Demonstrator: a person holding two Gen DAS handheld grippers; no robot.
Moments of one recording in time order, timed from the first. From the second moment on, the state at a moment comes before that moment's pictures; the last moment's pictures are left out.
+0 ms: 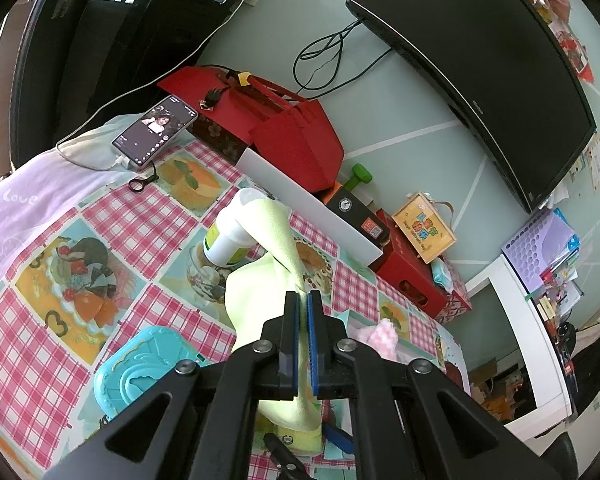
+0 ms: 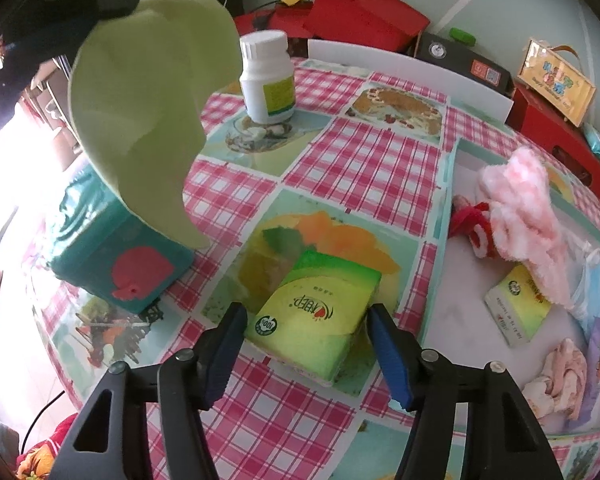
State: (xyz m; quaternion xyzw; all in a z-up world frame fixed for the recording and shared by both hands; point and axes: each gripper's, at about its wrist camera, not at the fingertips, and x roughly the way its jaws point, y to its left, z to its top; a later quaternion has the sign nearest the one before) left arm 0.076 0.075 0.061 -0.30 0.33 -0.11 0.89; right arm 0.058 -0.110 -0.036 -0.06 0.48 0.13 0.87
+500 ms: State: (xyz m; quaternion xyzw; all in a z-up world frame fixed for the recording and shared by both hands) left arm 0.064 0.048 0.088 -0.26 0.29 -0.15 0.91; right arm 0.053 -0.141 0.001 -0.02 0.43 0.11 0.90
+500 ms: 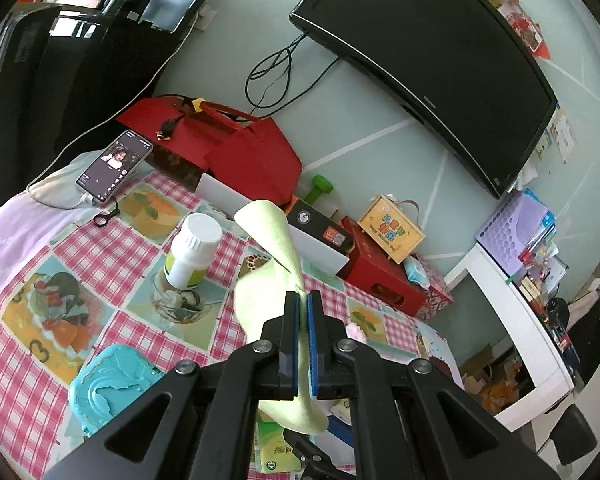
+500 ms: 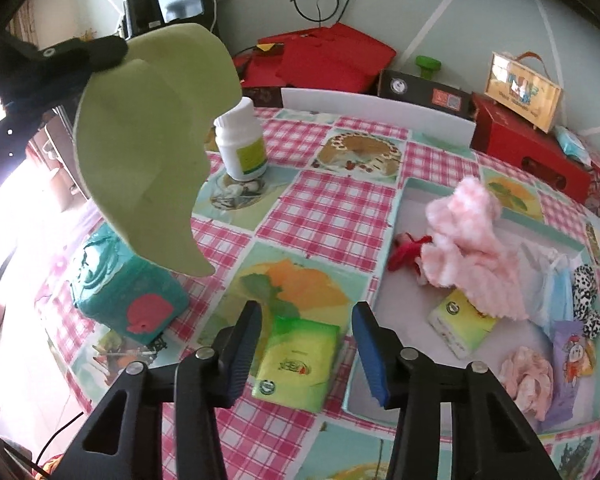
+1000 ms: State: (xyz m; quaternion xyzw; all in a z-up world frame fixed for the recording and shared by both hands) left arm 0.070 0.055 0.071 -0.27 0.32 -0.13 0.90; right arm 0.053 -0.124 -0.028 -0.07 0.47 0.12 0.87
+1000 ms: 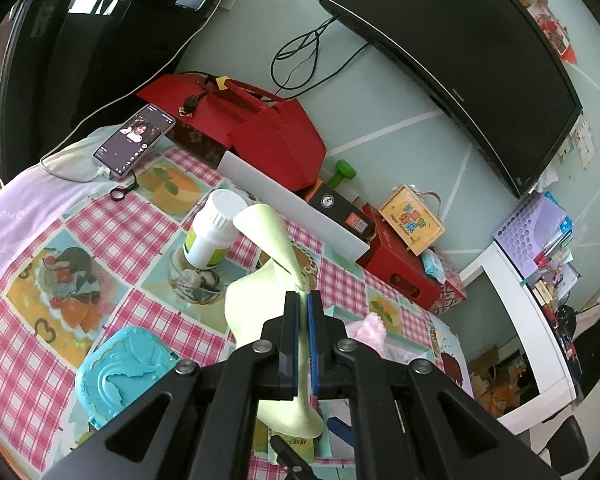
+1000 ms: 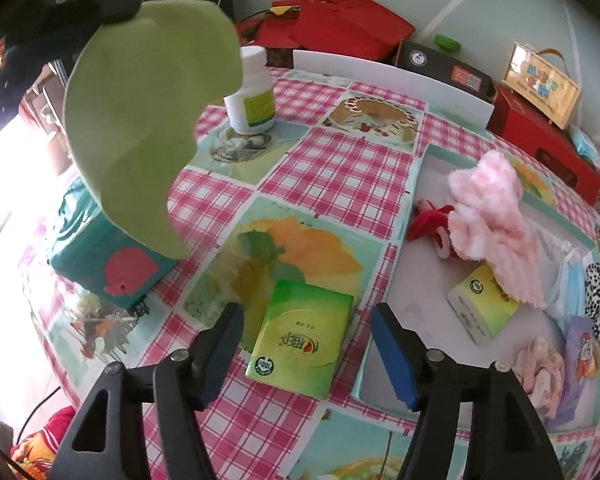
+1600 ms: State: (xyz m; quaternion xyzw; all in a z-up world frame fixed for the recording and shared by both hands) left arm 0.070 0.055 0.069 -0.27 0.33 -0.13 0.90; right arm 0.051 -0.116 -0.043 -0.04 0.48 0.13 0.87
